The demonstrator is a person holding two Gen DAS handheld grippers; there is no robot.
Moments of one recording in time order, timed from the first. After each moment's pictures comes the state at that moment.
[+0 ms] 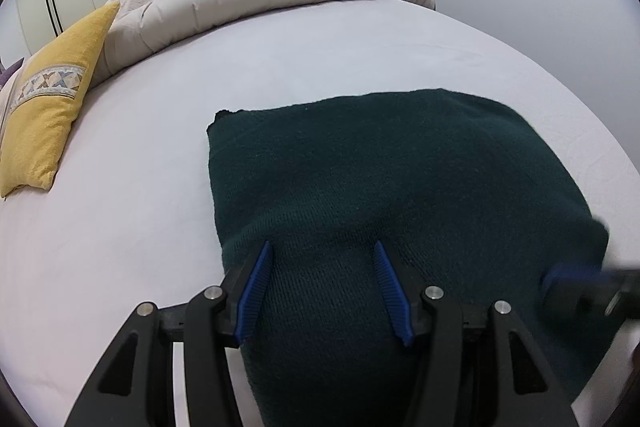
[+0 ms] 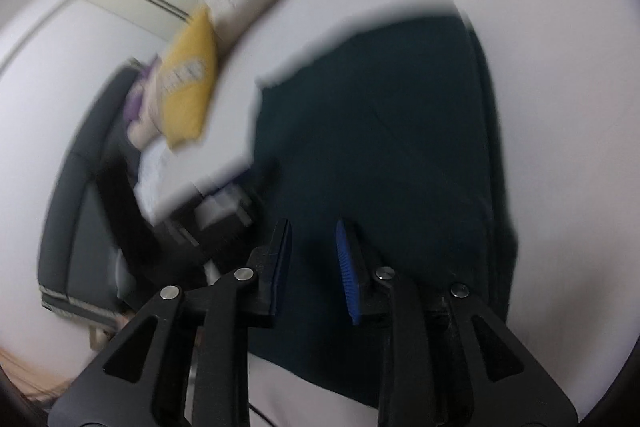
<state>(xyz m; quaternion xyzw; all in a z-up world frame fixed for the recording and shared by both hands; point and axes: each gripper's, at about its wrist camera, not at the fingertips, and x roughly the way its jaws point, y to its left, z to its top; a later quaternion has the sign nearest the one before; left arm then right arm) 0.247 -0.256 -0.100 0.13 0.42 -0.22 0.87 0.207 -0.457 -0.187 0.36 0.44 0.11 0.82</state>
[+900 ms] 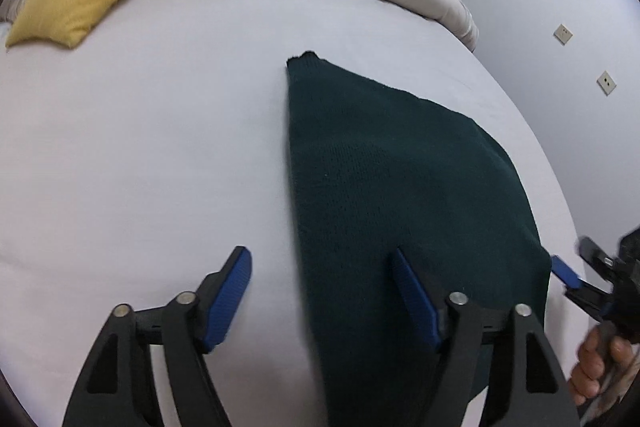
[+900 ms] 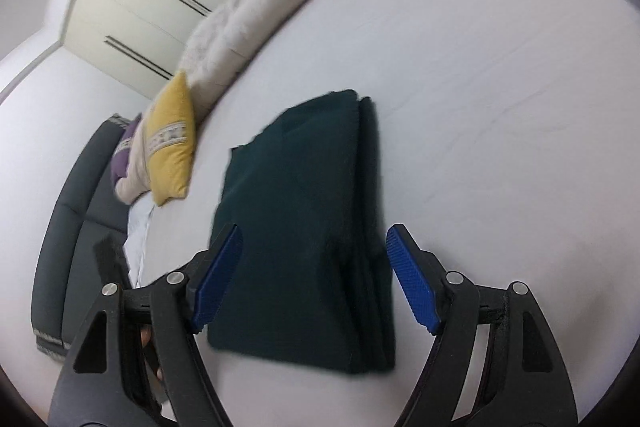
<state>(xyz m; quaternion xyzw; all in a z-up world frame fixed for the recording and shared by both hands) 0.231 -0.168 -0.094 -0.08 0.51 -0.21 0.83 0.149 -0.530 -0.150 0.38 0.39 0.02 0.84</state>
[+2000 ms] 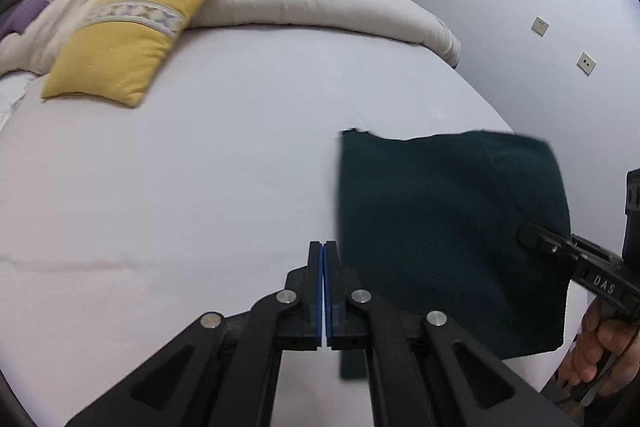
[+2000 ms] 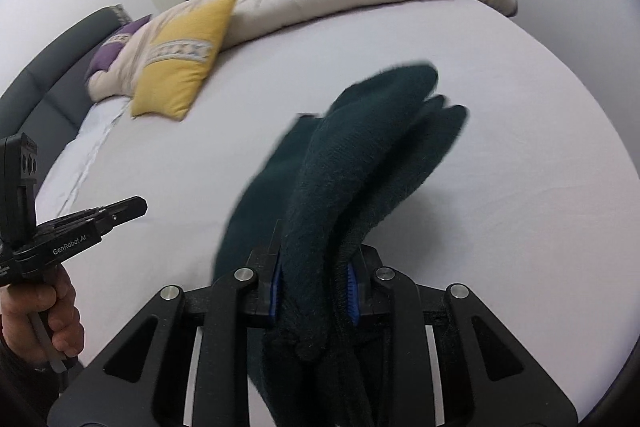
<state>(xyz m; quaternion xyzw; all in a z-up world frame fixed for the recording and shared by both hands) 0.162 -0.083 0.006 -0.01 0.46 -0.20 0.87 0.181 -0.349 -0.063 0.15 0.43 0.02 0.89</state>
